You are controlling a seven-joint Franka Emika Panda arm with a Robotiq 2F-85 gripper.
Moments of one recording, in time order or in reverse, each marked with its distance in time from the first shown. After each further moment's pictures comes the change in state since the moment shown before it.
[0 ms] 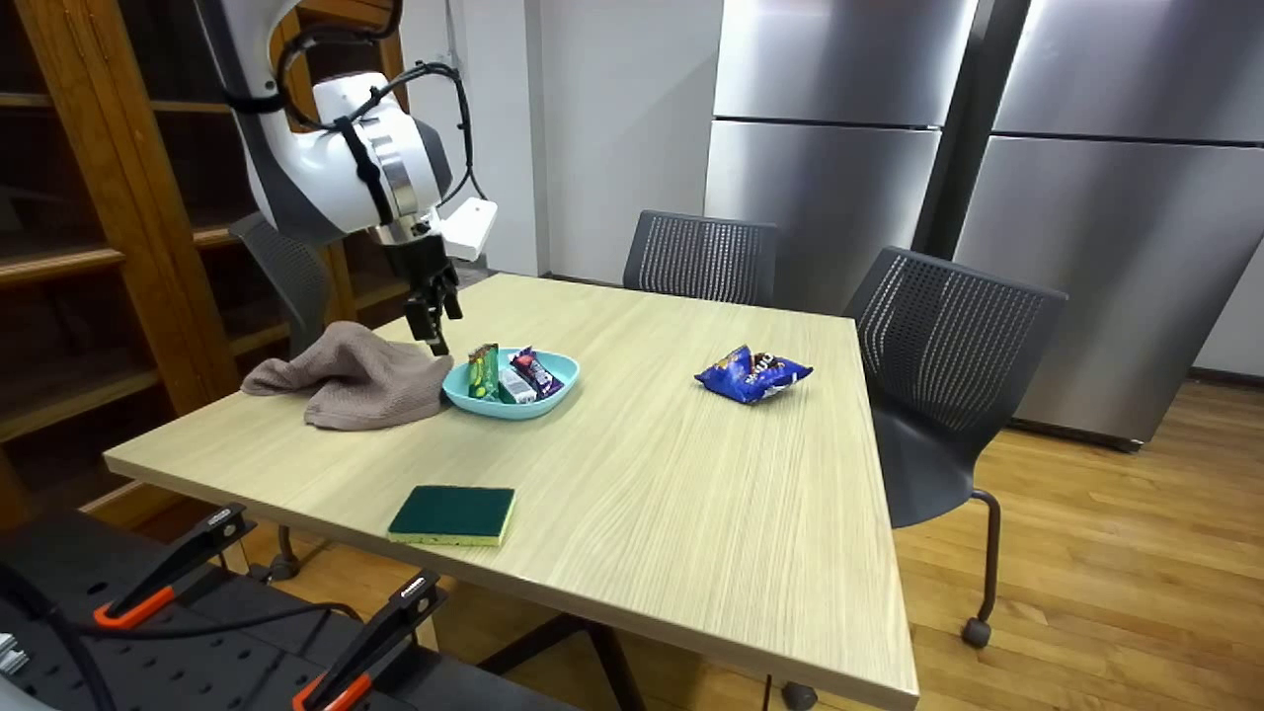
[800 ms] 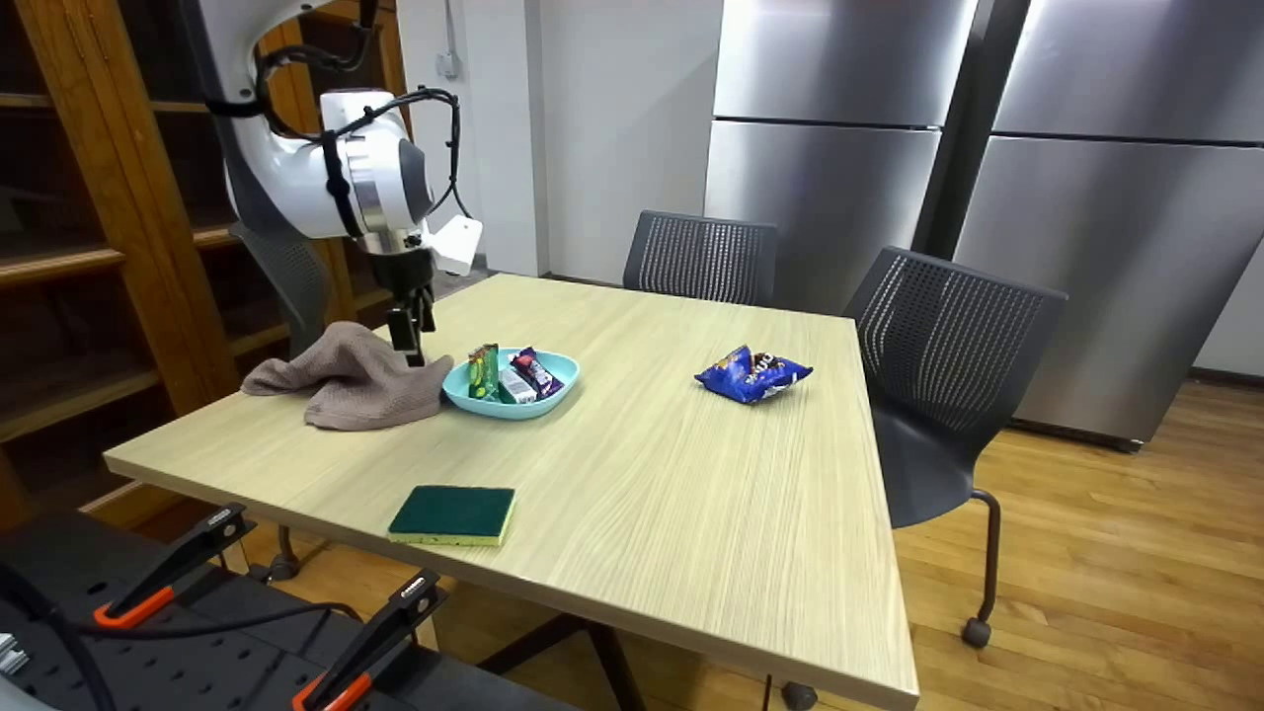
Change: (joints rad) arm -0.033 0.048 0.081 0.000 0.240 0.007 -0.298
